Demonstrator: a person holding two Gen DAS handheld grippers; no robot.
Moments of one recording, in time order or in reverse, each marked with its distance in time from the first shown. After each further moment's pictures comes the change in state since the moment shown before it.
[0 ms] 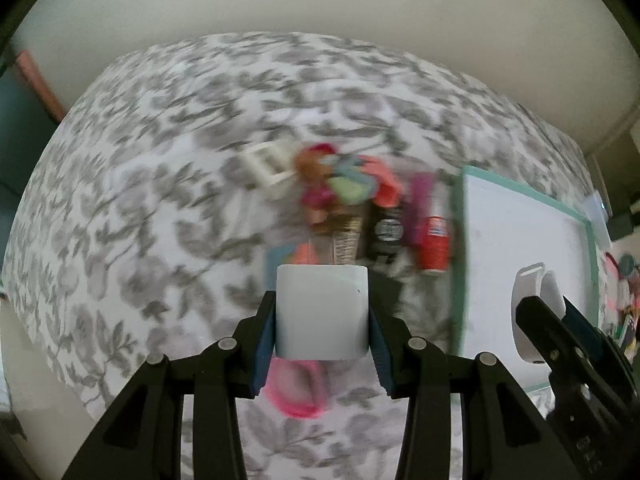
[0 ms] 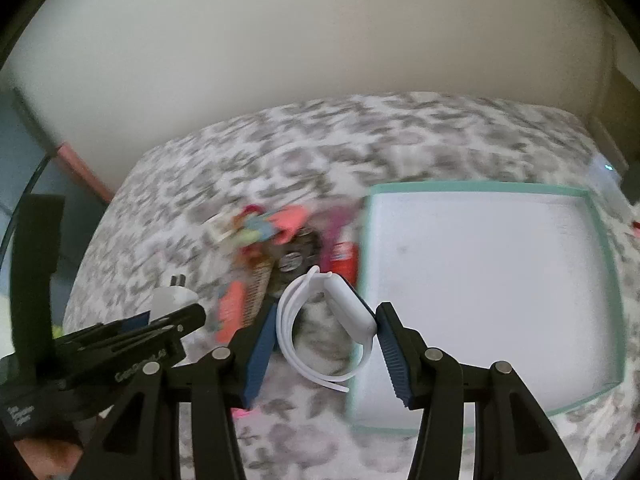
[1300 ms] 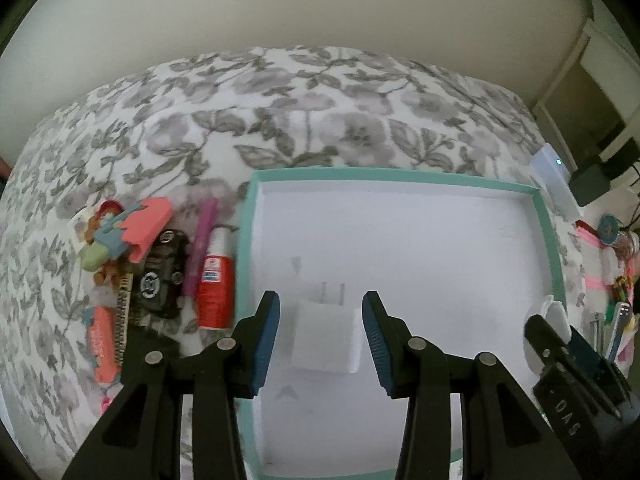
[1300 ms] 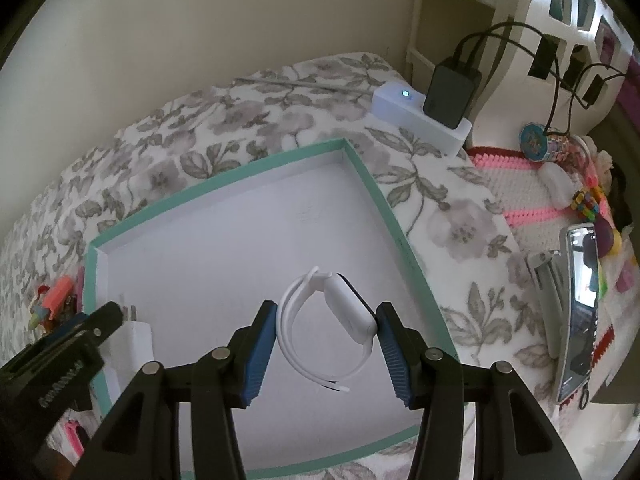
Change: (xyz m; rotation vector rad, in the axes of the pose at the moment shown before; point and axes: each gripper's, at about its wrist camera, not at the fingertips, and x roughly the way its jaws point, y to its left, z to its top) left arm 0.023 -0.163 0.000 0.172 -0.034 -0.074; right arm -0.007 -0.190 0.006 0.311 0.044 -0.425
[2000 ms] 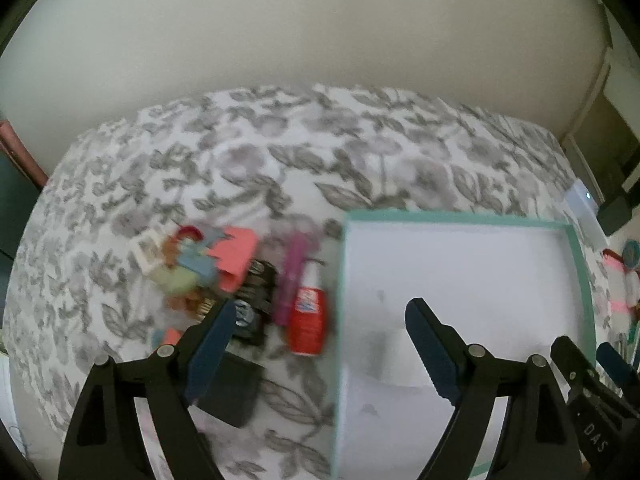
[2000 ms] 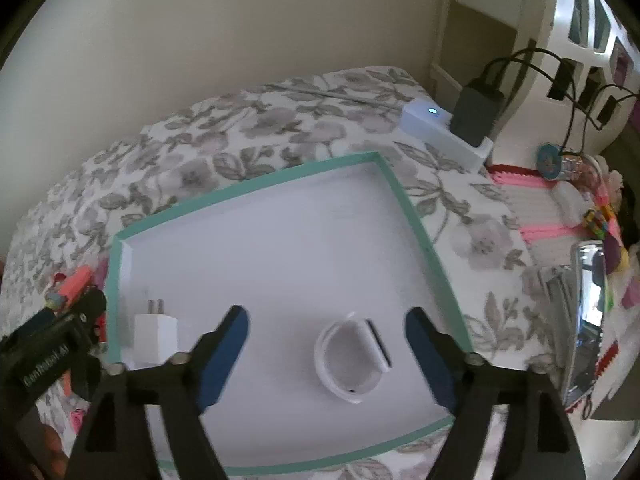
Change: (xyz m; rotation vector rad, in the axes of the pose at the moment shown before) left arm -0.028 0.052 0.004 -0.032 -0.136 0.109; right arm -0.014 0.021 -0.004 -0.056 -0.044 0.054
